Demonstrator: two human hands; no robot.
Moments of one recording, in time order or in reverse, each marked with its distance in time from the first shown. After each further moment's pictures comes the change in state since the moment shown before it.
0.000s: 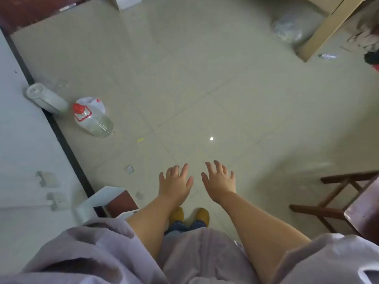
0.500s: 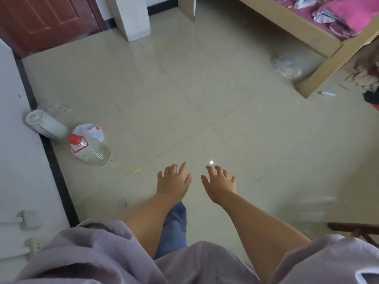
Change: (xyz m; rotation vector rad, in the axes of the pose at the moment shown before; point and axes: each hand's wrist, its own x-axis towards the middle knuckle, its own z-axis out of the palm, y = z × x) left_hand 0.148 -0.004 -0.087 0.007 0.148 -0.045; right_hand 0.137 -0.008 -0.105 -0.051 -0.010 -0.018
